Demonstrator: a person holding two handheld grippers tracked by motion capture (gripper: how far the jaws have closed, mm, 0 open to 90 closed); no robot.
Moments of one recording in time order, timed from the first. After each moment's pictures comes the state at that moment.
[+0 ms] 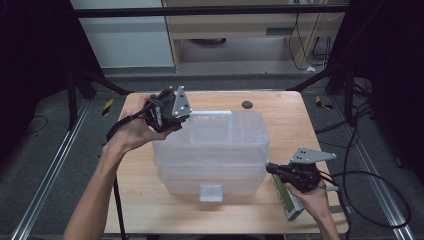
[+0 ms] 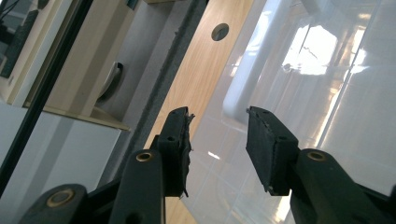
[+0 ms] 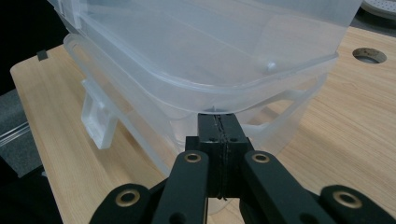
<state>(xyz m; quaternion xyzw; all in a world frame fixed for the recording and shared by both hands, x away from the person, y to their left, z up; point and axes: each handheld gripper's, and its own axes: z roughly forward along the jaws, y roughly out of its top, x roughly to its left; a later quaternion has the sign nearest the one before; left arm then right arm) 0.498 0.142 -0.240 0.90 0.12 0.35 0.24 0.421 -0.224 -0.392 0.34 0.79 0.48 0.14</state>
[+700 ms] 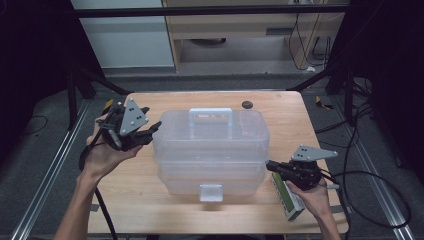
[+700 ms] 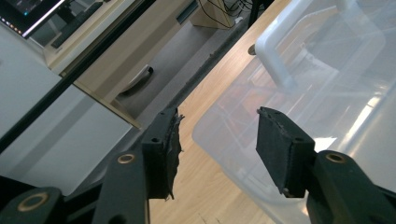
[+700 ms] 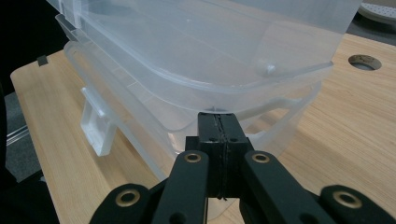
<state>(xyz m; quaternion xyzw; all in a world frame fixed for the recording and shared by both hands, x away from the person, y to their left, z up) 0.453 0.218 -0.259 0.83 0.23 0.39 0.33 0.424 -0.225 -0.387 0.34 0.79 0.49 0.15</state>
